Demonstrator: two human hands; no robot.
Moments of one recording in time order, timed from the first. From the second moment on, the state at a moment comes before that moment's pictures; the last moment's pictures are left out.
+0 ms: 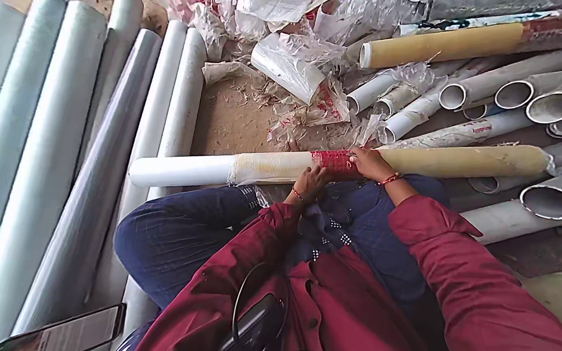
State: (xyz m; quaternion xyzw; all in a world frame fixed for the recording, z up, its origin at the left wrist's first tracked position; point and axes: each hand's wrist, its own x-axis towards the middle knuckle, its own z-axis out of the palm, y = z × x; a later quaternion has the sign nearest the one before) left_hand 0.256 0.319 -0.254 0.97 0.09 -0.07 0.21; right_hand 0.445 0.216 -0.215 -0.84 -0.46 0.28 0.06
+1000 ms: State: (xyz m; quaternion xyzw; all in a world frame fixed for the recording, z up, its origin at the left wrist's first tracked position) left_hand 0.245 0.320 -0.227 0.91 0.20 -0.30 0.22; right_hand 0.376 0.285 -0.275 -0.89 -0.41 -0.01 0.18
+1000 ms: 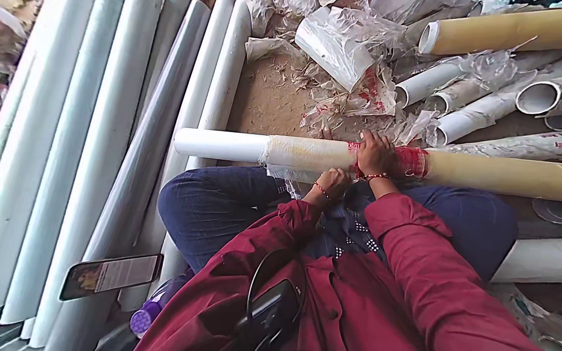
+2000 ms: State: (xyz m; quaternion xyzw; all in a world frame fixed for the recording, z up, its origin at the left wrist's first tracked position) left_hand 0.103 0.436 -0.260 0.78 0.52 0.13 0.30; right_hand 0.328 0.279 -0.239 -0.90 -0.41 0.03 0.13
